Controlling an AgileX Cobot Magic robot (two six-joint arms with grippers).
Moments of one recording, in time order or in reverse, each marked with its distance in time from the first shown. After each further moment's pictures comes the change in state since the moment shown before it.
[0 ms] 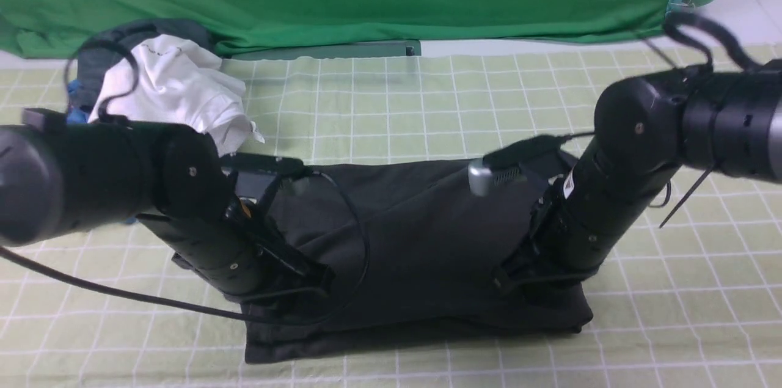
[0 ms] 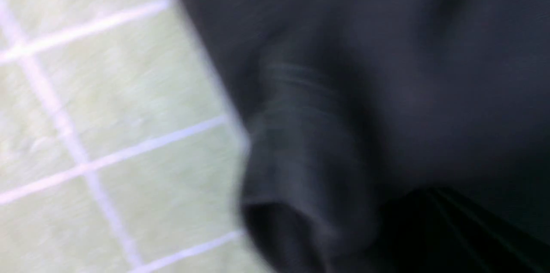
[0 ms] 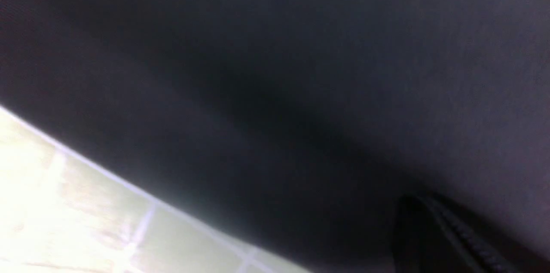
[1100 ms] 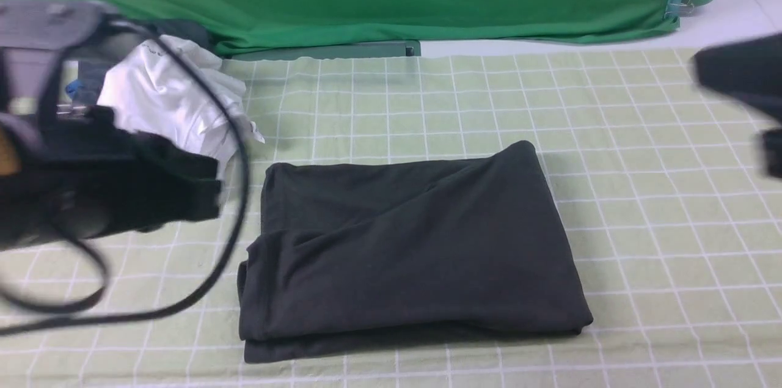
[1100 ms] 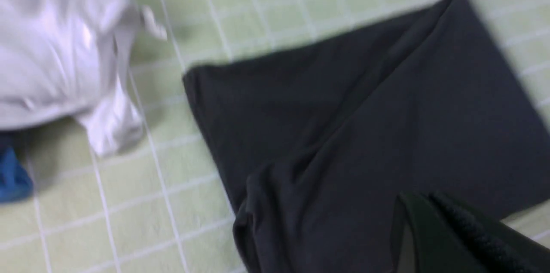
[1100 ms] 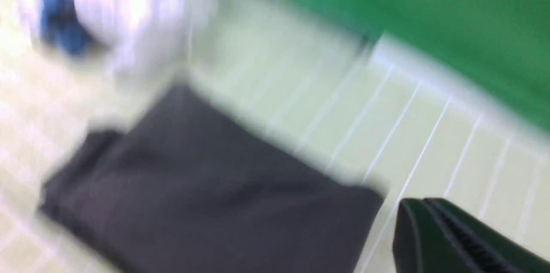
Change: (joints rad) right arm 0.000 -0.977 0.140 -0.204 -0.277 -0.023; left arm 0.000 -0.802 0.062 0.073 -0.005 -0.072
